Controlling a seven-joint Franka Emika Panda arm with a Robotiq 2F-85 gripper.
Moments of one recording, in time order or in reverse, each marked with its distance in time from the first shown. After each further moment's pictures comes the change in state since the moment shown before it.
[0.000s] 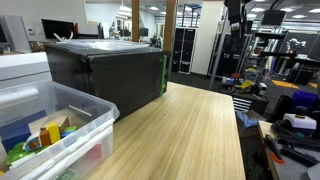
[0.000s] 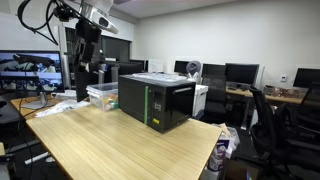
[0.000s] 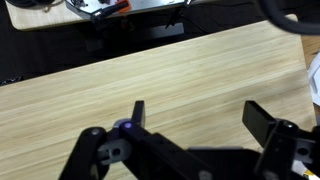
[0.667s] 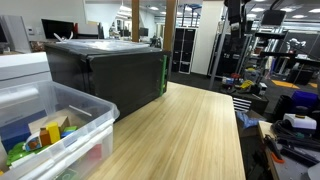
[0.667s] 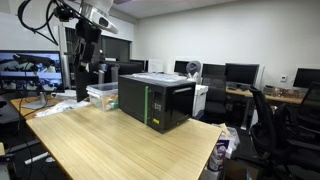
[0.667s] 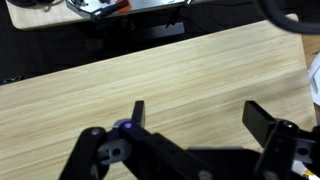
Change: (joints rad) arm -0.004 0.000 0.006 0.000 0.000 0.002 0.000
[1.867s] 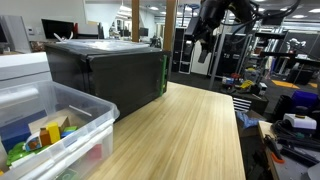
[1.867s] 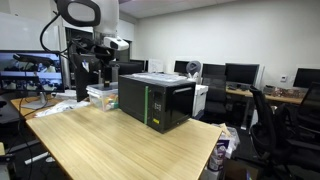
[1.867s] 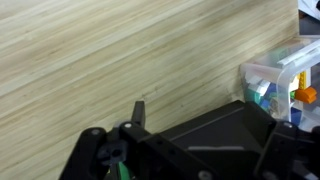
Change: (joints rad) arm 0.005 0.115 0.014 -0.124 0.248 0.552 -0.001
